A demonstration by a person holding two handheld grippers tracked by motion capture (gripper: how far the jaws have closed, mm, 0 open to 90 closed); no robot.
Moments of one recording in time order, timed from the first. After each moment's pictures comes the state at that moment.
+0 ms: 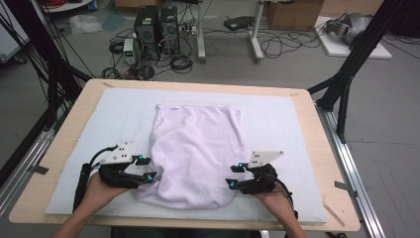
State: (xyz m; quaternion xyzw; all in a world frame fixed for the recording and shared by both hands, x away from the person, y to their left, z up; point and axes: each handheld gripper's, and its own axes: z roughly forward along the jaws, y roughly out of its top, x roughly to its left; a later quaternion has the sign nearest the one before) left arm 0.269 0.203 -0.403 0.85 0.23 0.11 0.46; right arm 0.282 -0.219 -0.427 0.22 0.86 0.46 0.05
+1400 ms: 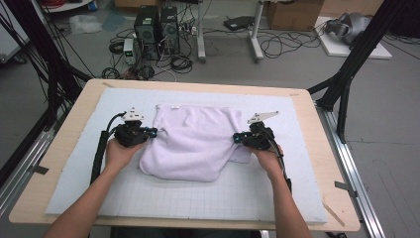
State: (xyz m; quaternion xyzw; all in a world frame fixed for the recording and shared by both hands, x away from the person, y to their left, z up) left arm 0.394 0.200 -0.415 0.81 0.38 0.16 0.41; right arm 0.408 -0.229 -0.425 0.34 0.84 0.41 0.08
